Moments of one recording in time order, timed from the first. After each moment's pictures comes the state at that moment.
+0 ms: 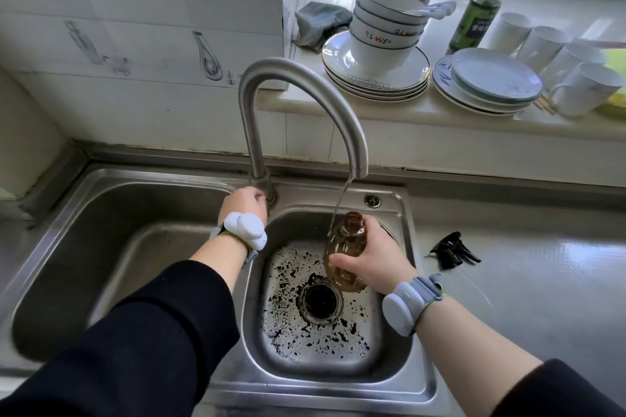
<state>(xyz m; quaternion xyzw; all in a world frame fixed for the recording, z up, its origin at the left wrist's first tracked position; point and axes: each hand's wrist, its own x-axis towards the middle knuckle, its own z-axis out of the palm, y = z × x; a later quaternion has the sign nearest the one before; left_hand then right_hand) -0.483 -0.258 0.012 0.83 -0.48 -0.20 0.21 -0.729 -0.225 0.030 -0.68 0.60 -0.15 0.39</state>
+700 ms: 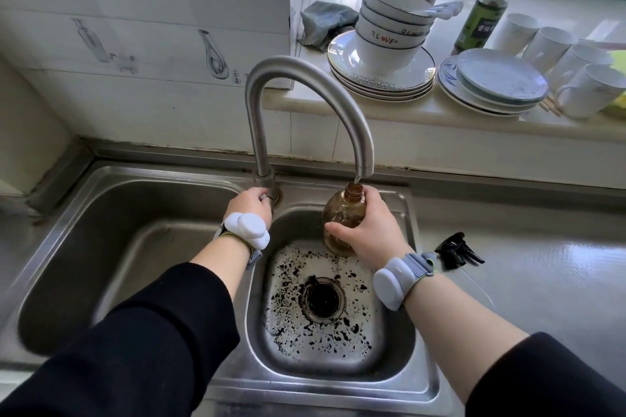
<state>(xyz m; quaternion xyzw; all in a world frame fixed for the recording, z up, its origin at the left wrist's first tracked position) -0.487 -0.253 0.015 0.83 -0.47 -0.22 0.21 -0.707 -0.244 0.048 -0.67 0.60 -0.24 0.37</state>
